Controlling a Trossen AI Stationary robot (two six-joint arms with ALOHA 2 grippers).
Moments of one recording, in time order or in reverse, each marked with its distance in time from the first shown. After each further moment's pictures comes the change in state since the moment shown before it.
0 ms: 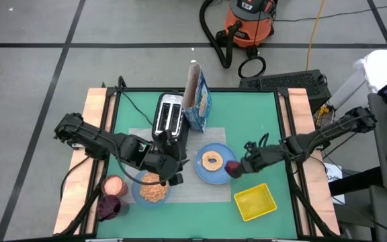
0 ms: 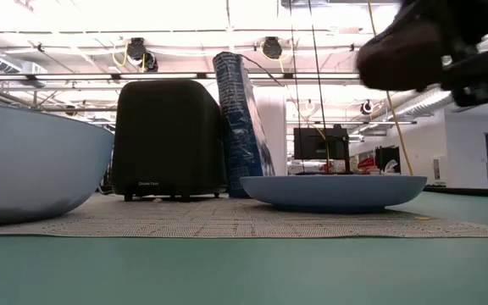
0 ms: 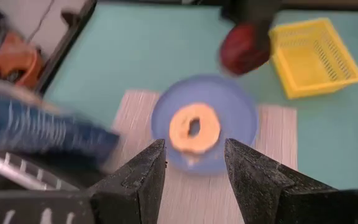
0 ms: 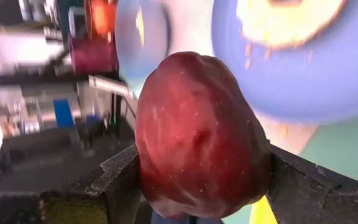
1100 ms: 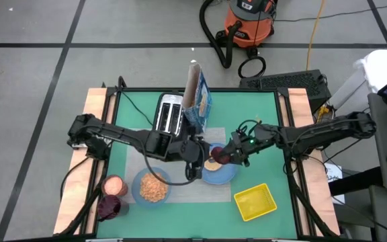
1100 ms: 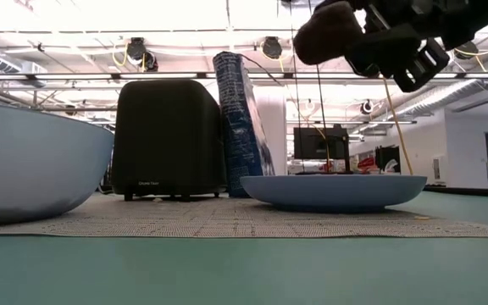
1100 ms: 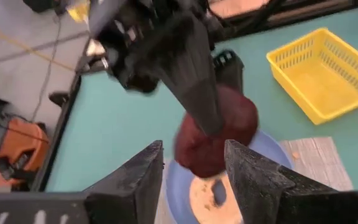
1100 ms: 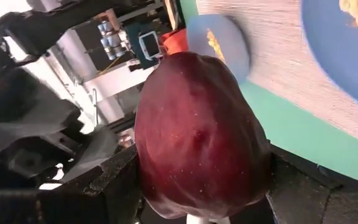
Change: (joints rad) left arm 0.145 0.145 -0.001 0.367 0.133 0.487; right arm -0.276 0.132 0.001 0.414 -0.275 0.313
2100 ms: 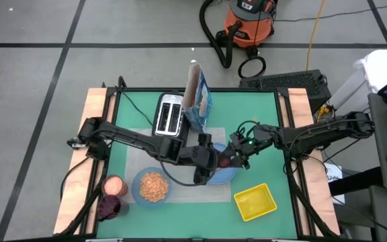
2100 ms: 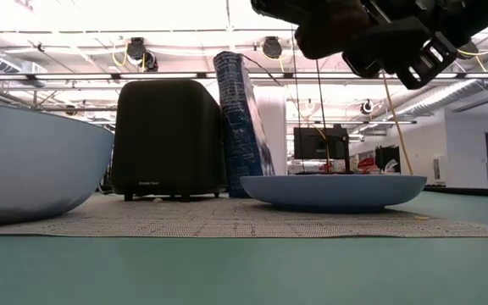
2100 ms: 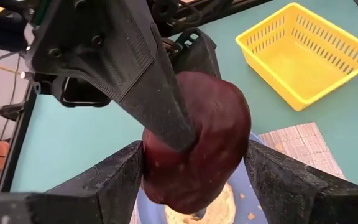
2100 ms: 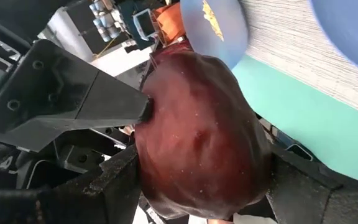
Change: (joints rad) left arm 0.020 0.116 0.001 0.085 0.111 0.085; right arm -0.004 0.031 -0.003 0.072 -0.088 0.047
